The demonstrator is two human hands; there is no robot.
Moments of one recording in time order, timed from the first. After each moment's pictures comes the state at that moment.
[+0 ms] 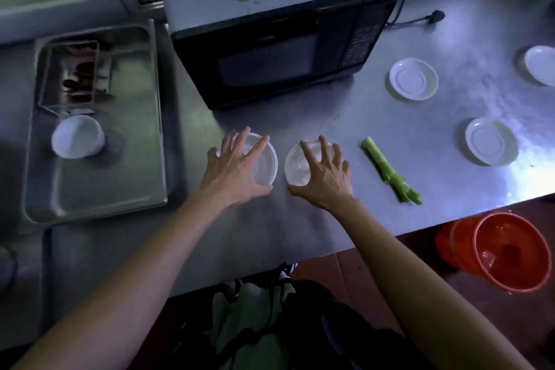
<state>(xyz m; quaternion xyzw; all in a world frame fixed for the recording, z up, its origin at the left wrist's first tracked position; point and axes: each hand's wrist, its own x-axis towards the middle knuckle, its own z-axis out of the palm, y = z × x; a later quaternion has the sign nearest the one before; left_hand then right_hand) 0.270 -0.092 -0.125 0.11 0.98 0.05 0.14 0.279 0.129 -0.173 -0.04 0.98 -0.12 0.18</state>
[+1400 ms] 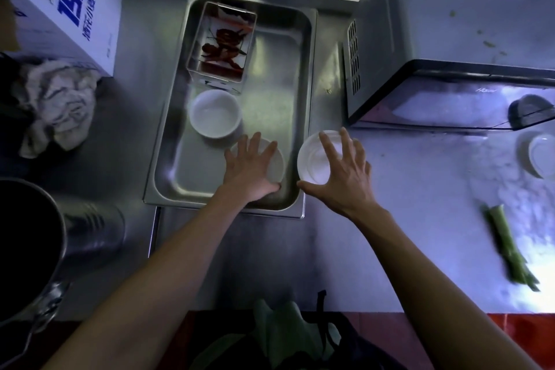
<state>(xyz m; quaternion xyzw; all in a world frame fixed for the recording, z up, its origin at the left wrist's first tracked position) 0.254 -0.378 -0.204 -0.04 0.97 0.12 0.23 0.232 -0.167 -0.139 -0.14 0.97 -0.12 0.14</state>
